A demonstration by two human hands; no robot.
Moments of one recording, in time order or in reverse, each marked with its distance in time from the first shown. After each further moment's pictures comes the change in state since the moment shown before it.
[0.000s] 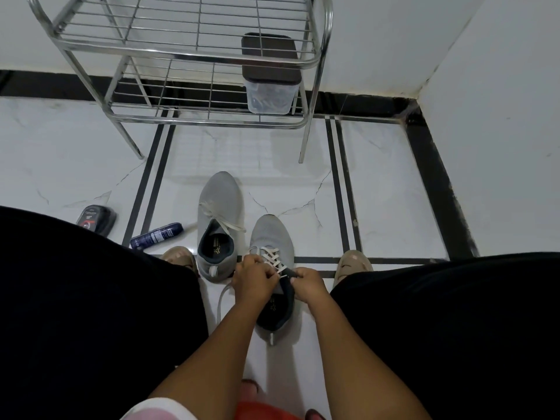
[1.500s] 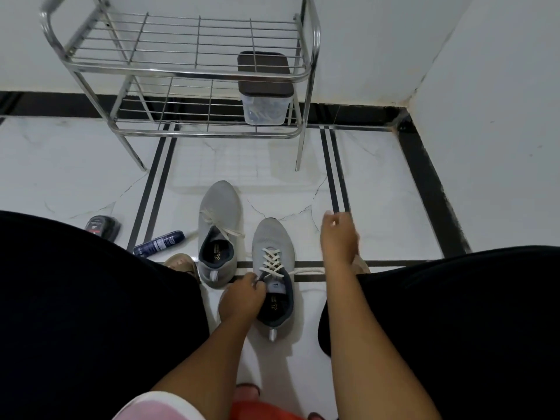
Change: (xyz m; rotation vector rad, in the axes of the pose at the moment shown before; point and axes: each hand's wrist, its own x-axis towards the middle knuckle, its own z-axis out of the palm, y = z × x) left_hand -0.014 -0.031 0.004 -0.131 -0.046 -0.095; right_hand -0.060 -0.104 -0.077 0.111 0.689 -0.258
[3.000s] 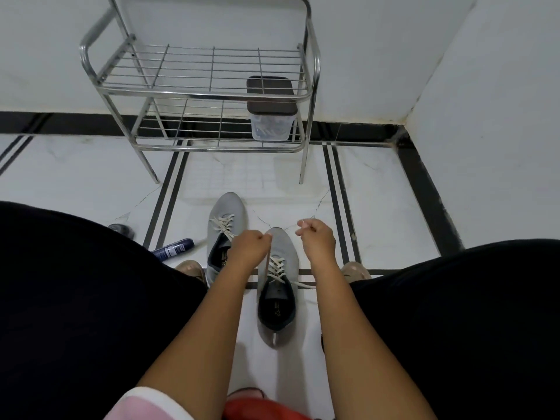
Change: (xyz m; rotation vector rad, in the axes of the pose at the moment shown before) left_hand 0.007 0.083 -0.096 -0.118 0.029 0.111; right_hand -0.028 -0.017 0.012 0.278 -0.330 -0.009
